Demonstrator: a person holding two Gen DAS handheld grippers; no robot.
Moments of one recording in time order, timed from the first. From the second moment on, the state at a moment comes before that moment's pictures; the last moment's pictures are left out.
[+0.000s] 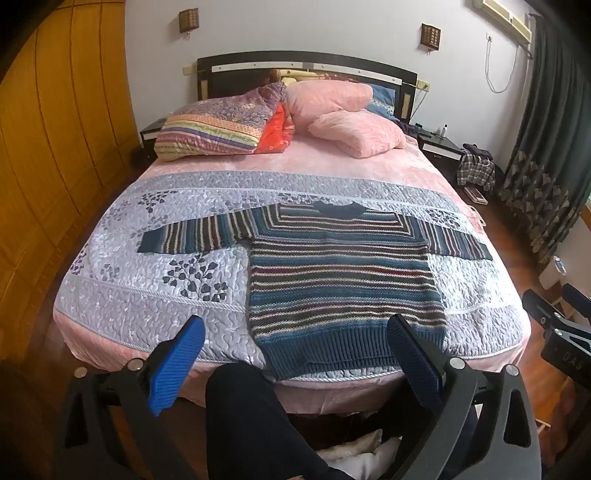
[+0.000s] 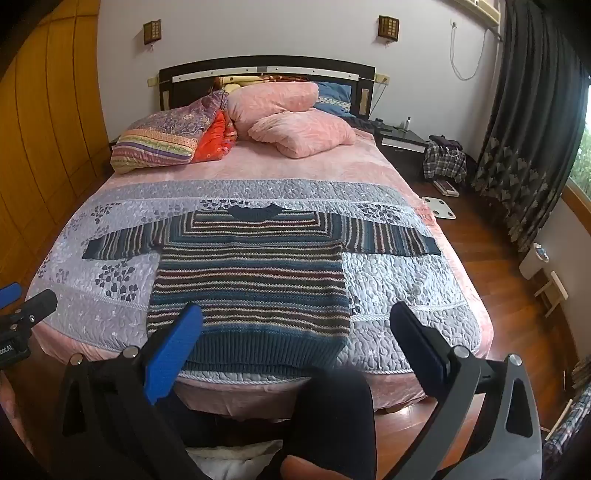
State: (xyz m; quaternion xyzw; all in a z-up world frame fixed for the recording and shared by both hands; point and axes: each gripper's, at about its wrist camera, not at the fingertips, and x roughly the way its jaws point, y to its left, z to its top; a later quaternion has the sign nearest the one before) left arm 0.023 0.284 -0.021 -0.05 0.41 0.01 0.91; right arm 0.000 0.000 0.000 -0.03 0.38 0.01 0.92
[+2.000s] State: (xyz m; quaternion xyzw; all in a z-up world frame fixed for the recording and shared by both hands) left arm 0.023 0.288 -0.005 -0.04 0.40 0.01 0.92; right arm -0.001 -0.002 0.005 -0.04 0.37 0.00 0.93
